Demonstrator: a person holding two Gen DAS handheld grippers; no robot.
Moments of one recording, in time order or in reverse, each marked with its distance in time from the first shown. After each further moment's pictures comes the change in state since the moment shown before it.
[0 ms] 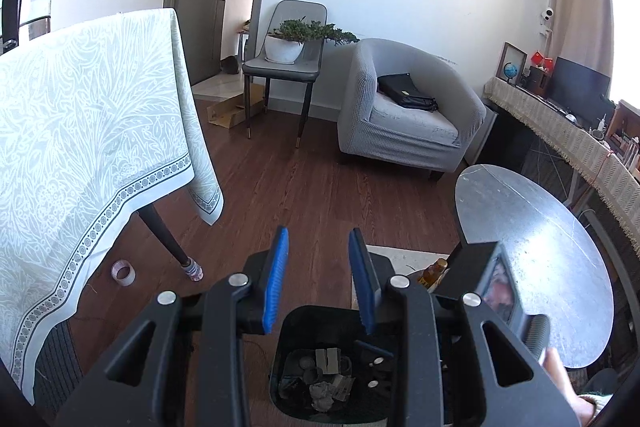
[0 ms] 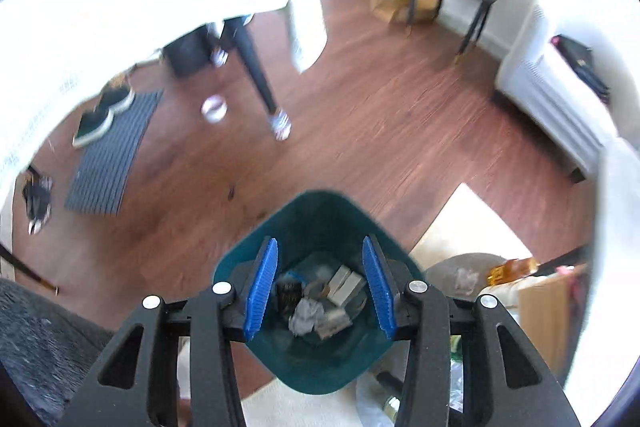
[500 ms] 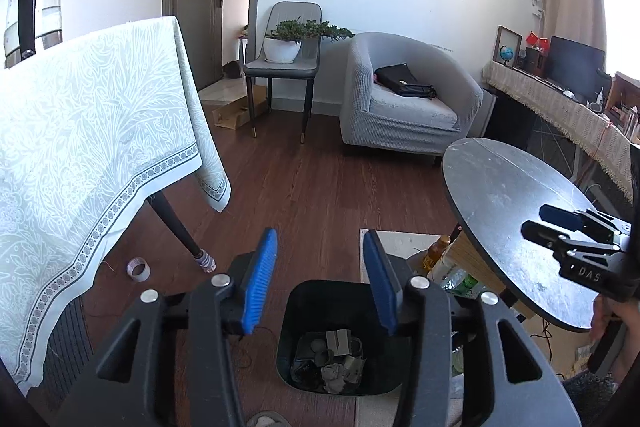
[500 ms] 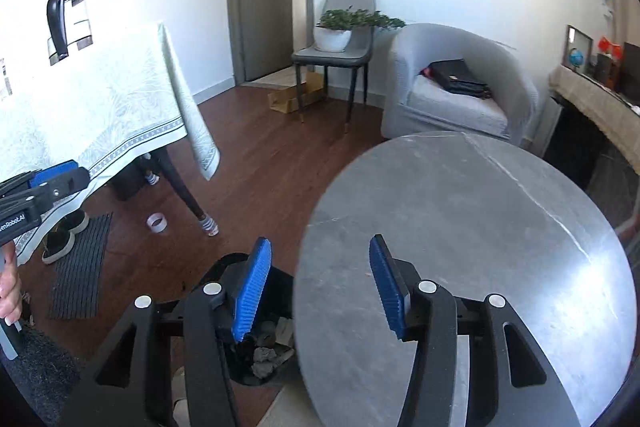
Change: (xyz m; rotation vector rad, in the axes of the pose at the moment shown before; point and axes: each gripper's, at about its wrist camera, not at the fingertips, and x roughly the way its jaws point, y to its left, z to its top) left arm -0.040 -0.026 -0.035 0.069 -0.012 0.037; right arm -0.159 -0.085 -0.083 0.287 -0.351 -0.238
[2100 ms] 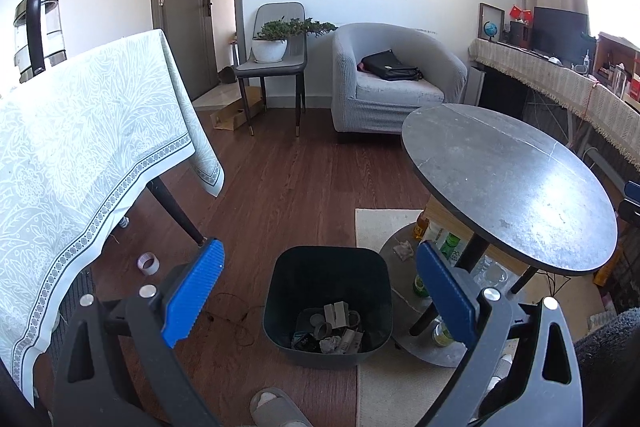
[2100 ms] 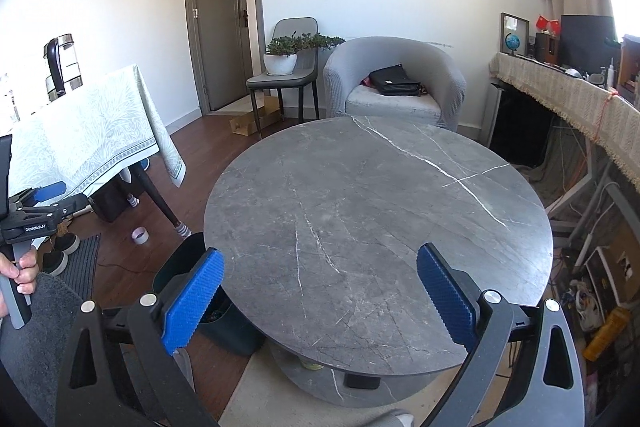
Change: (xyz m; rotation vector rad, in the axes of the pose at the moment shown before) left arm -0.042 -0.056 -0.048 0.089 0.021 0.032; right arm -0.136 -0.091 -0.088 0.104 -0.085 -0.064
